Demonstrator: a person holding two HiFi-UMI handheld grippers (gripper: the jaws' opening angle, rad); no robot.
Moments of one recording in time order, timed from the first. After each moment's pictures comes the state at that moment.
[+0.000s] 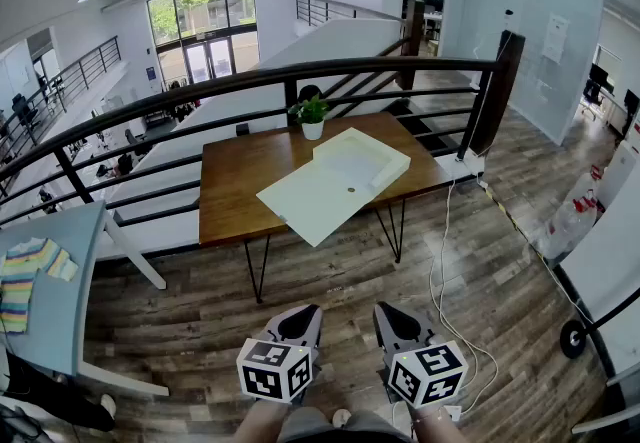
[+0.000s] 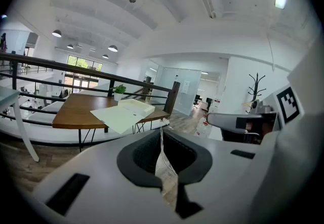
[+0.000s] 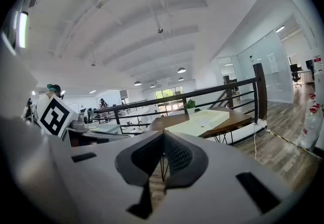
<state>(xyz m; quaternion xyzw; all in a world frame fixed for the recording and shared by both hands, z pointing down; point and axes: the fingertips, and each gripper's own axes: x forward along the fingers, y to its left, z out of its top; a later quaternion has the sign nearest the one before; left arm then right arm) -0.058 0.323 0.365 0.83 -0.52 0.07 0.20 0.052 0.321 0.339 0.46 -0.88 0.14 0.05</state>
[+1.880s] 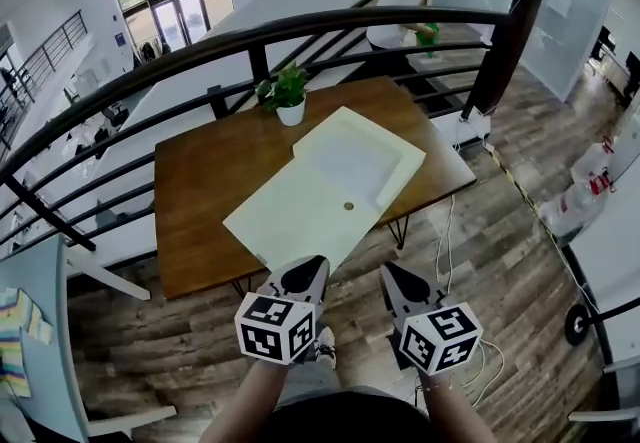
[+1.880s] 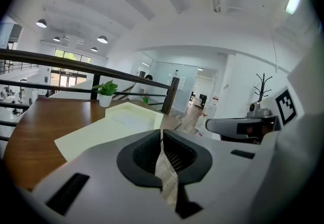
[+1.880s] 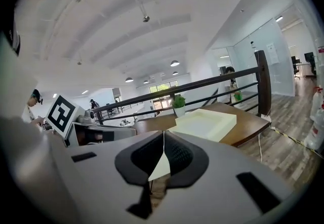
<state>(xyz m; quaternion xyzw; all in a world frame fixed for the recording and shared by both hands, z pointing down) -0.060 0.018 0.382 0.86 -0.46 0.09 0.20 0.043 0.035 0.369 0.47 -0.86 0.18 0.07</state>
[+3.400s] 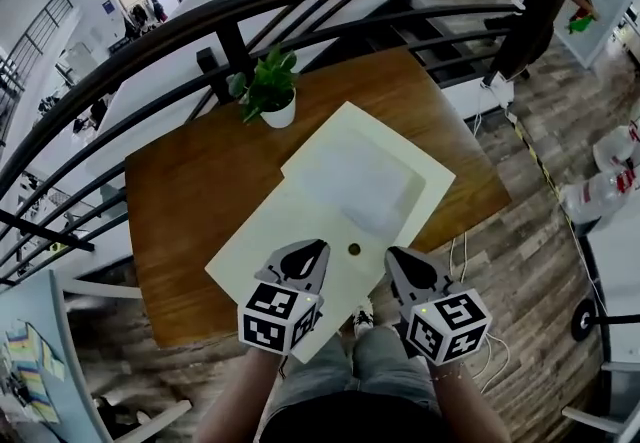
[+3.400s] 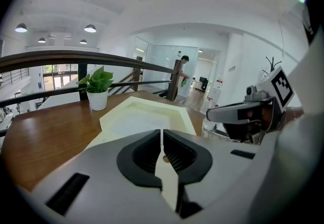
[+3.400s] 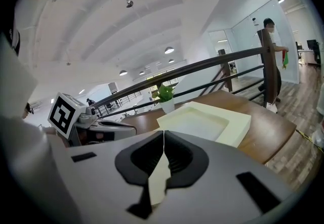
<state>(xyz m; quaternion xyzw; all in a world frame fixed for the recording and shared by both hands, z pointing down) -0.057 -0.169 0.435 0.85 -0.44 0.19 0.20 0.048 -0.153 0.419 0.45 -0.85 0.25 0.11</state>
